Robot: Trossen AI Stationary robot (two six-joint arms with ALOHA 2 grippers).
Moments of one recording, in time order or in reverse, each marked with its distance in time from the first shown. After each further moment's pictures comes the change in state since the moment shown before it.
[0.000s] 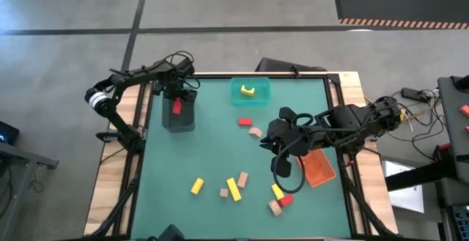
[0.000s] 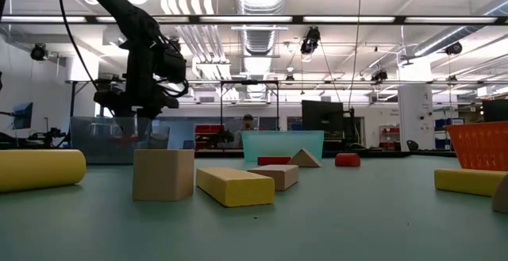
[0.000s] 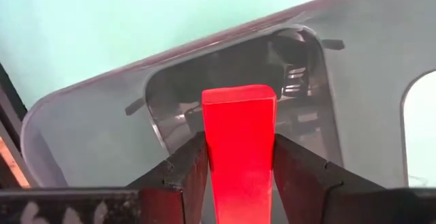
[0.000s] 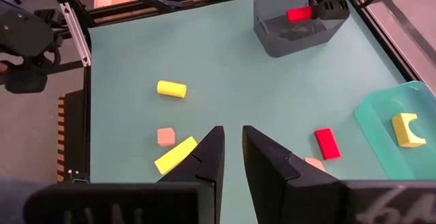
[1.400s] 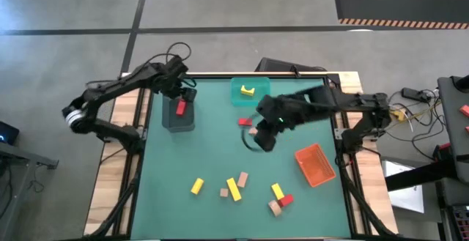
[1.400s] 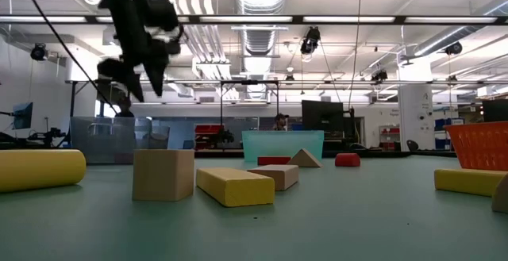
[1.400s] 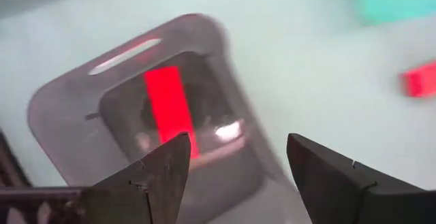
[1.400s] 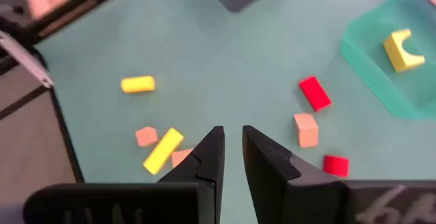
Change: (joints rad) left arm -0.140 -0.334 -0.001 0.012 0.067 0.024; right arm -0.272 0.057 0.000 -0.090 -0.217 0.140
